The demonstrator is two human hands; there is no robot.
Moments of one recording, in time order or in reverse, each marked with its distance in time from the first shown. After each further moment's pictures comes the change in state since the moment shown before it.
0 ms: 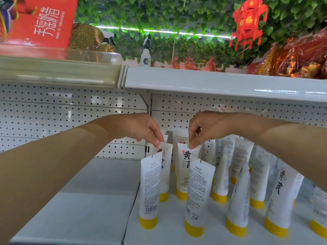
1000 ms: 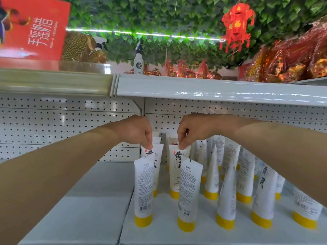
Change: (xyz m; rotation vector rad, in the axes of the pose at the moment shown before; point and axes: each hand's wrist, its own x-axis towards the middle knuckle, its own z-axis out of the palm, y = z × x) left_hand 0.003 0.007 0.006 0.251 0.150 -0.014; right_hand 0.000 -0.011 -0.001 -0.060 -0.022 0.015
